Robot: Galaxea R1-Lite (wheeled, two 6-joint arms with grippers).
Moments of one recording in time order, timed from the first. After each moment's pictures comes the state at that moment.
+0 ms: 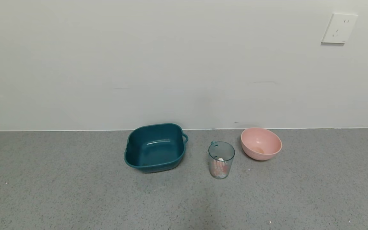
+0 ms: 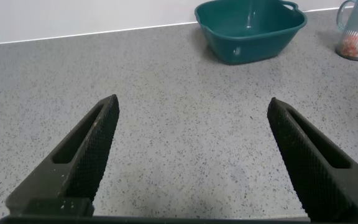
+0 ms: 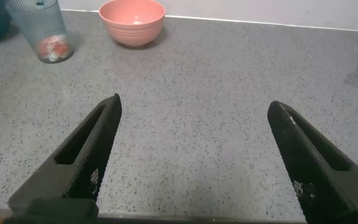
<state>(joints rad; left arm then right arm) 0.00 0.00 0.00 0.01 -0.02 0.08 0.00 0.00 0.00 0.01 -0.01 -0.03</state>
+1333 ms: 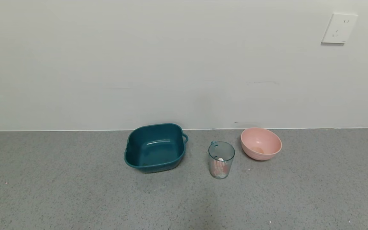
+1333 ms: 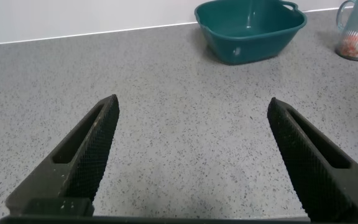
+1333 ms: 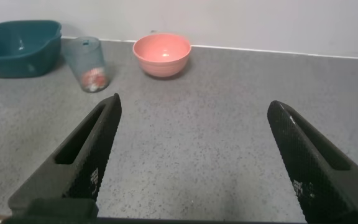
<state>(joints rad) 0.00 0.00 0.00 0.01 -0.02 0.08 0.02 0.21 -0.22 0.01 0.09 0.01</state>
